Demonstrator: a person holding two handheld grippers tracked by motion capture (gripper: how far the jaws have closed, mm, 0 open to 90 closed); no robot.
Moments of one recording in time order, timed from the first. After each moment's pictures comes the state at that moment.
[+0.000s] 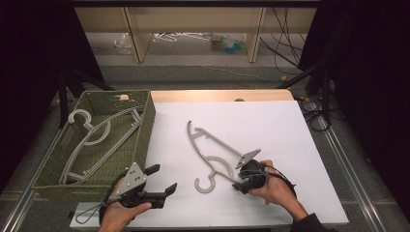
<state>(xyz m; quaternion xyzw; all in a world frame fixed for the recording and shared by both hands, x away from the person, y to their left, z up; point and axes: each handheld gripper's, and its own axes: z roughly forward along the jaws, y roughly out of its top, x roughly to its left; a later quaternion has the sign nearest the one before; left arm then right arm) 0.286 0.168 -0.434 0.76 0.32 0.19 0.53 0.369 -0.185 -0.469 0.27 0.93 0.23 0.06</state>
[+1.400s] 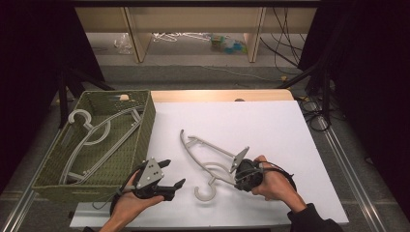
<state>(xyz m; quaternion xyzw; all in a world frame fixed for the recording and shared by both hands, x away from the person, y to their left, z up) 0.309 0.145 -0.438 0.81 0.27 0.22 0.47 0.363 -0.167 -0.439 0.18 0.97 0.15 0.03</state>
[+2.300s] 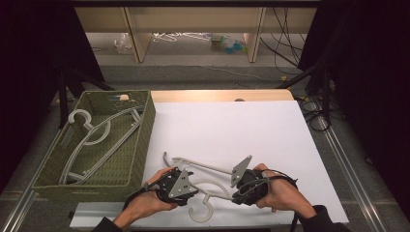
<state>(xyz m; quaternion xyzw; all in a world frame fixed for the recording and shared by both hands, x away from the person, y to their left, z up) 0.320 0.094 -0.466 0.91 0.07 0.21 0.36 0.327 -0.165 -0.415 0.09 0.98 0.19 -0.03</state>
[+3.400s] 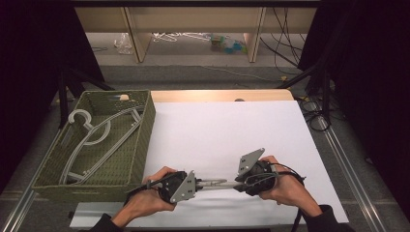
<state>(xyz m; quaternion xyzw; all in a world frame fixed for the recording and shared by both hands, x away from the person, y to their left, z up) 0.308 0.082 -0.420 0.91 0.01 0.20 0.36 0.340 -0.181 -0.402 0.12 0.96 0.25 0.06</state>
